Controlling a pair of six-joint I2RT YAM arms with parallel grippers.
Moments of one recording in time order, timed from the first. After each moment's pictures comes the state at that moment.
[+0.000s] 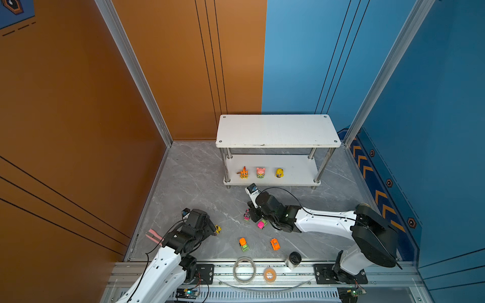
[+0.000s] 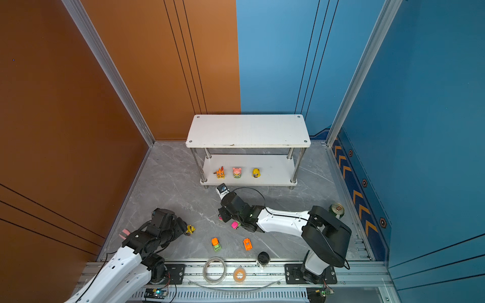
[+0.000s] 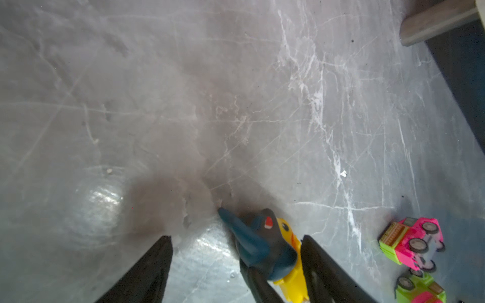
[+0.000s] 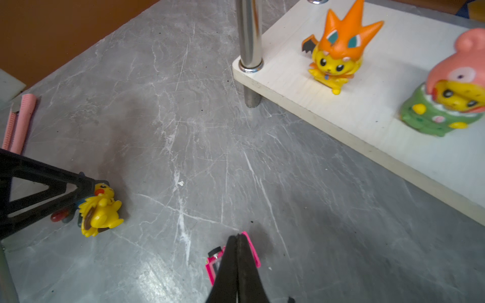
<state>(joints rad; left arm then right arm) -0.39 0.63 0.32 -0.74 -0.12 -1.02 1.01 1.57 0.87 0.07 0.20 0.28</state>
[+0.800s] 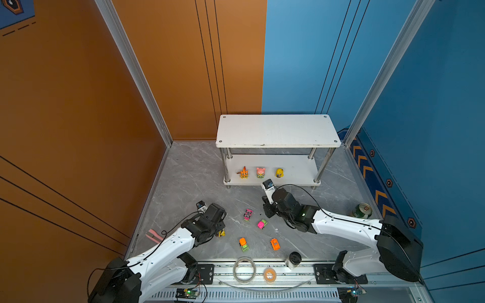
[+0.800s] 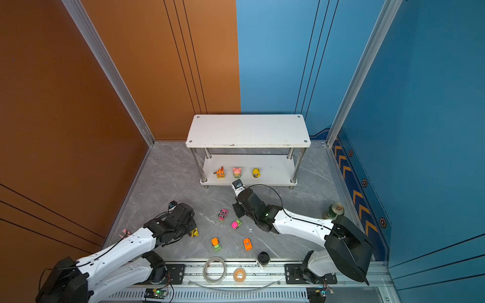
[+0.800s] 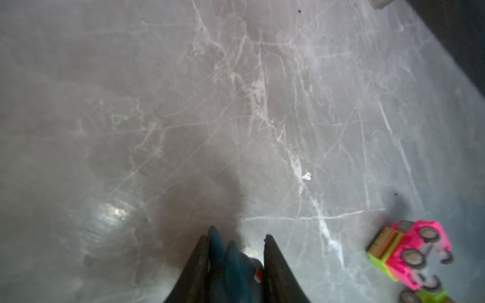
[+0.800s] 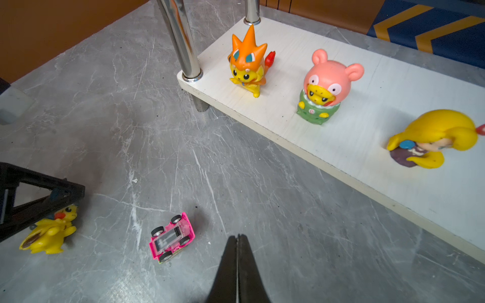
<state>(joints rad) -0.60 0.97 0.40 -0.52 -0.23 -1.09 0.93 1.39 0.76 0.03 0.24 0.23</state>
